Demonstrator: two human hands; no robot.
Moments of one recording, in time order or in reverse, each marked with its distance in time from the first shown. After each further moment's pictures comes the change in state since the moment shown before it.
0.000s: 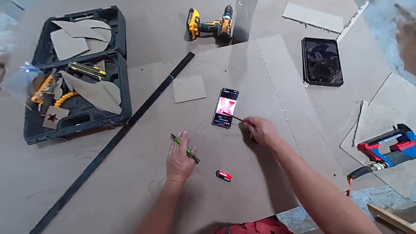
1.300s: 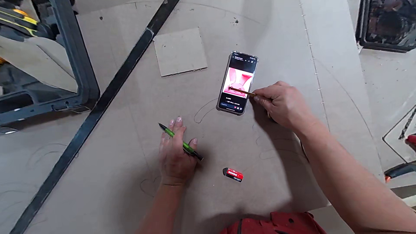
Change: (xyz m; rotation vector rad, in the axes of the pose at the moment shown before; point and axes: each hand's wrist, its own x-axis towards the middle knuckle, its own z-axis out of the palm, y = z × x) left_hand 0.000 -0.002 0.003 -0.052 0.064 0.055; right_hand 0.043 -0.003 -0.001 -0.092 0.030 -0.088
